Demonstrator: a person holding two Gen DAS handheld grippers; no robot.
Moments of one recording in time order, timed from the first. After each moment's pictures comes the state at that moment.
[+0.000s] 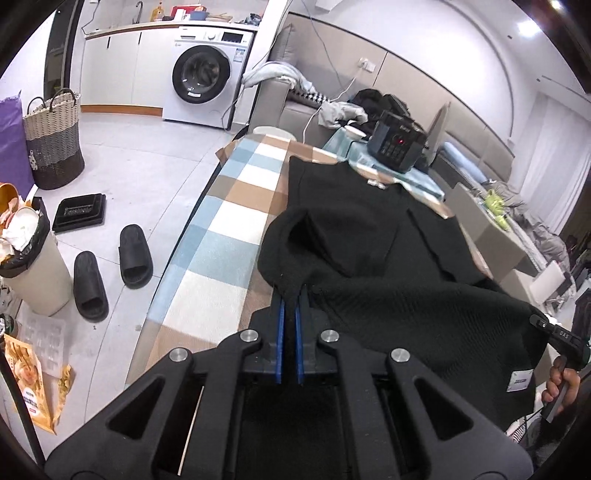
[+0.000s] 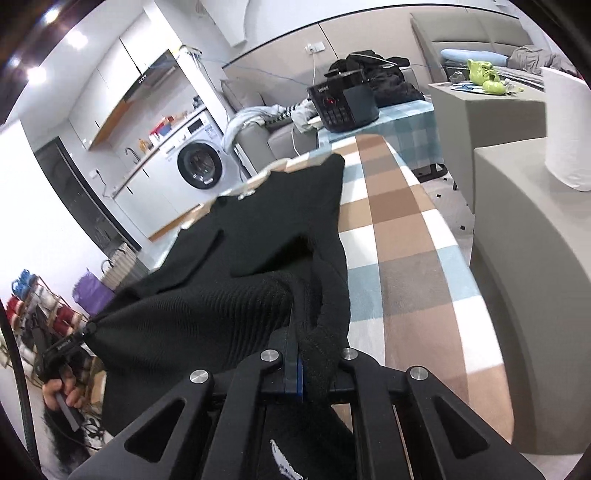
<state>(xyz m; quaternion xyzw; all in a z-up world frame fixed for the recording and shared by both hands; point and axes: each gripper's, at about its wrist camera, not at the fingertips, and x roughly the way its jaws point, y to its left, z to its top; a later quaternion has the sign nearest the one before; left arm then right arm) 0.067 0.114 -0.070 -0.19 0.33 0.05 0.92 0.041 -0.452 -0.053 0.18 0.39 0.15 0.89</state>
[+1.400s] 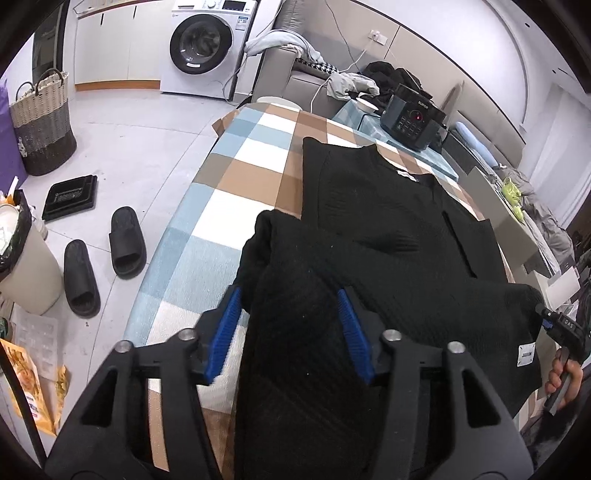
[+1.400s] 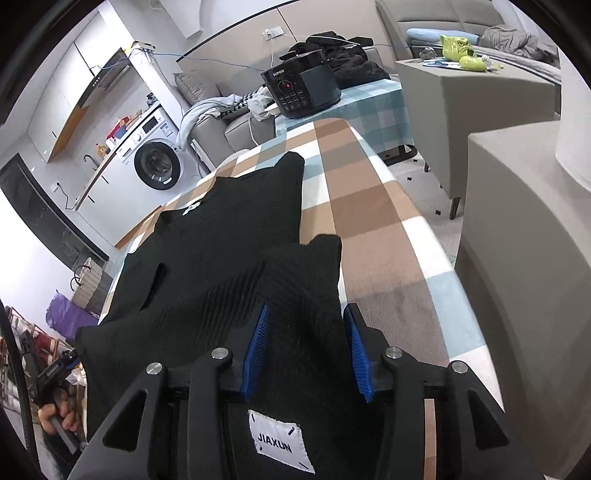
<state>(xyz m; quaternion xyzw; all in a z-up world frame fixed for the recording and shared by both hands) 0.159 0.129 -0.111 -0.19 0.40 0.05 0.90 0.127 -0.454 -0.088 0.19 0.44 0.08 0.87</state>
